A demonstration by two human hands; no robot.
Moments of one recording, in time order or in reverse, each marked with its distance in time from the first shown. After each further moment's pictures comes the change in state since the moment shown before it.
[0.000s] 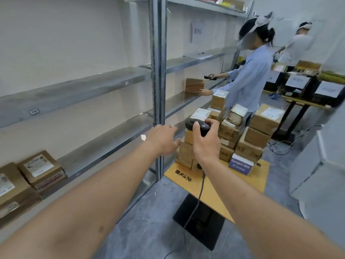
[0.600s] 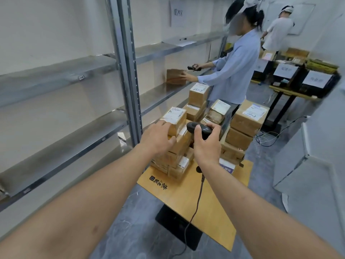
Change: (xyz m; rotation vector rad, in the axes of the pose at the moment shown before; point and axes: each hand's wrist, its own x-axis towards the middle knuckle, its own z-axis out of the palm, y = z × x) left_hand 0.138 0.081 0.065 -0.179 0.039 -0.075; right_hand 0.138 0.089 -0.057 -0.053 0.059 0.161
